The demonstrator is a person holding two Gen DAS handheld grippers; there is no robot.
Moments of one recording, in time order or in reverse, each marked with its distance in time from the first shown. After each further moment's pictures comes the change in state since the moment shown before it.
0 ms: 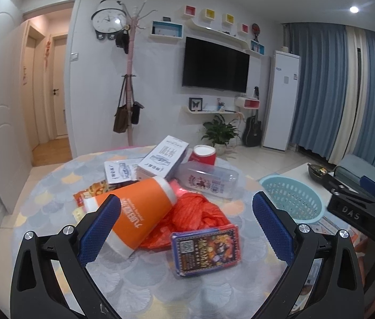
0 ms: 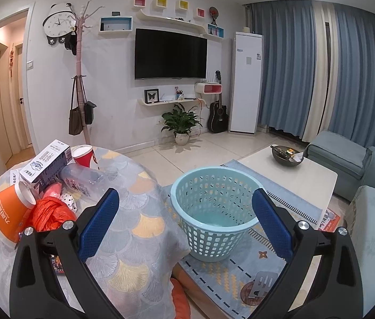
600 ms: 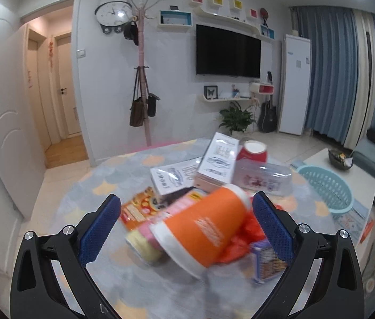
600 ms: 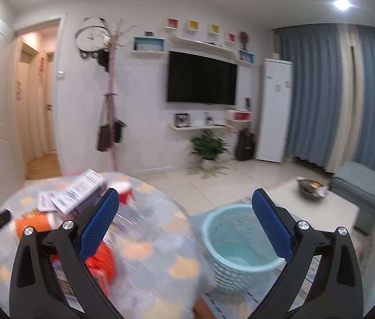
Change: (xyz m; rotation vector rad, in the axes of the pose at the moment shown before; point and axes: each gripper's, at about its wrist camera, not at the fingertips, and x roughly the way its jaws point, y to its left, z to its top) left arm 0.035 0.077 0.027 0.067 0.087 0.056; right arm -0.005 0.040 0.050 -0.083 -0.133 0.185
